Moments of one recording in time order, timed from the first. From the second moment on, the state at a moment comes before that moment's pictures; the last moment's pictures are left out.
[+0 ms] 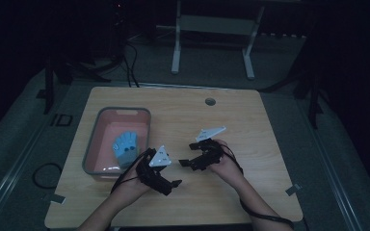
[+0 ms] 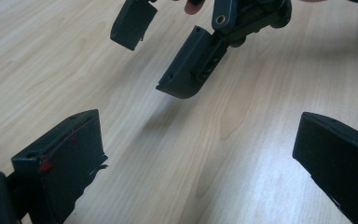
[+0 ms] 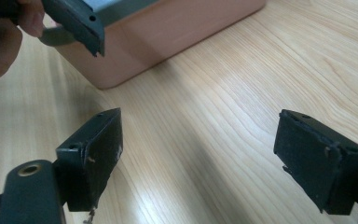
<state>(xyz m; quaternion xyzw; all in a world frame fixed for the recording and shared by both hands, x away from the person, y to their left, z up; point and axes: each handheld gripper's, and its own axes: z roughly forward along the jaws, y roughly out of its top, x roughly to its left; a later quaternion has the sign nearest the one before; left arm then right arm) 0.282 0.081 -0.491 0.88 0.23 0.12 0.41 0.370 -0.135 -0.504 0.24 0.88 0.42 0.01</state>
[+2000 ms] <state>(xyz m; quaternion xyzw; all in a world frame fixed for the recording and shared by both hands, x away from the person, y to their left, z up) 0.256 0.020 -0.565 0.89 0.16 0.06 0.42 0.314 -0.250 -0.556 0.28 0.85 0.43 0.05</state>
